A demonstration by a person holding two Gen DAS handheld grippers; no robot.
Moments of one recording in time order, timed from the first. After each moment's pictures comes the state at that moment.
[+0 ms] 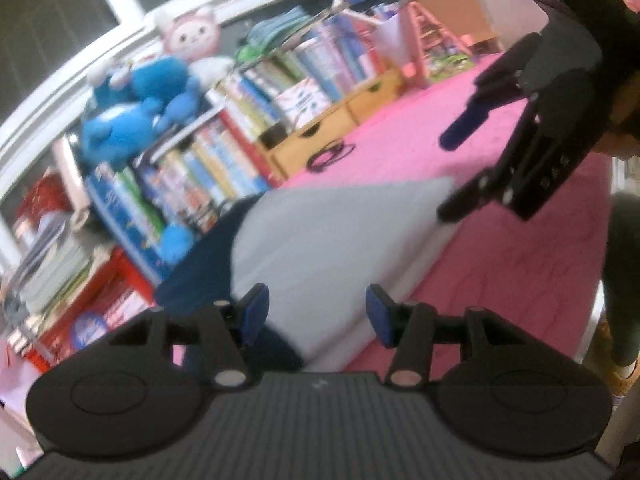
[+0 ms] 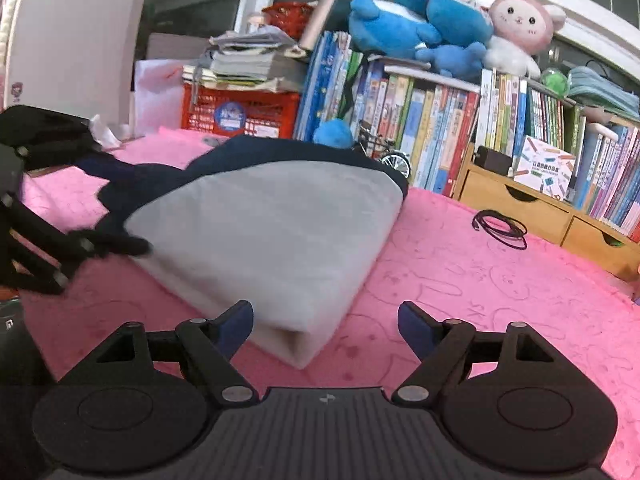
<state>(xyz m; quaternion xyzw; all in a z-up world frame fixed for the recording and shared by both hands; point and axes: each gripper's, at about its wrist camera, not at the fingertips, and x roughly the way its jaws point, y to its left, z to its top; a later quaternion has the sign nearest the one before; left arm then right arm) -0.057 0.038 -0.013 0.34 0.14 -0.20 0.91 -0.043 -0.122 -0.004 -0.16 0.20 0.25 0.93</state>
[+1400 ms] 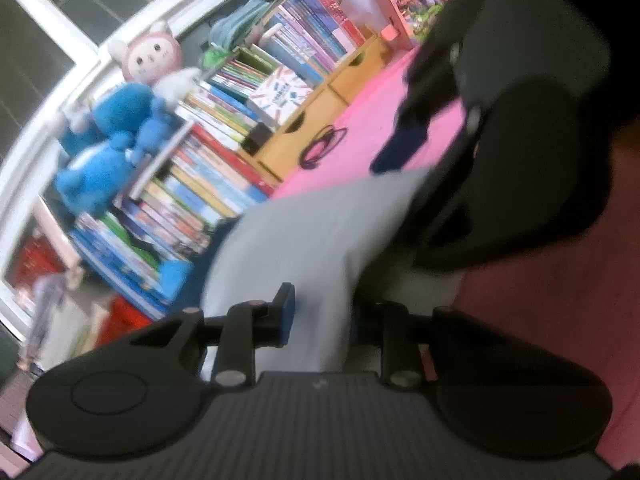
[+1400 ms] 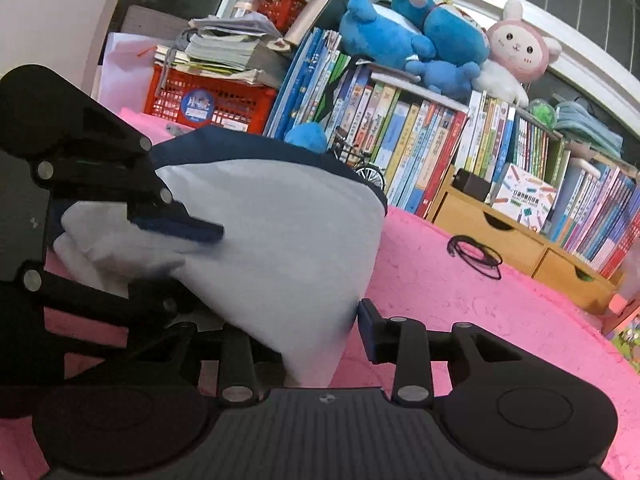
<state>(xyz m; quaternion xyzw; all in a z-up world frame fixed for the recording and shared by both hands) -0.025 -0.008 -0.052 0.43 0.12 -0.16 0.88 -0.014 -0.066 -0.025 -0.21 0.16 0.18 0.95</state>
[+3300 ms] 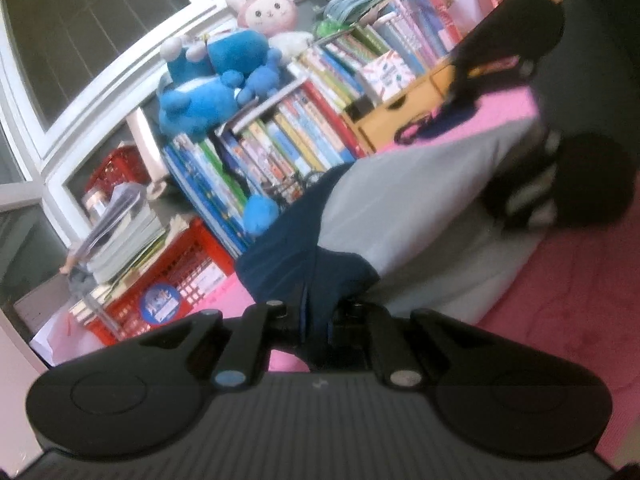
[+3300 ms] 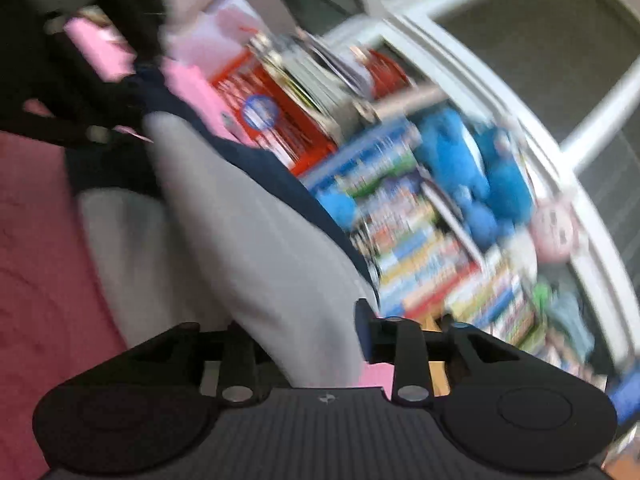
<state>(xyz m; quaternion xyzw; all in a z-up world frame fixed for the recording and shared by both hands) -0.050 0.075 -0.027 0.33 0.13 -0.08 0.93 -0.035 0.019 -0.043 -0.46 0.00 0.18 0.87</state>
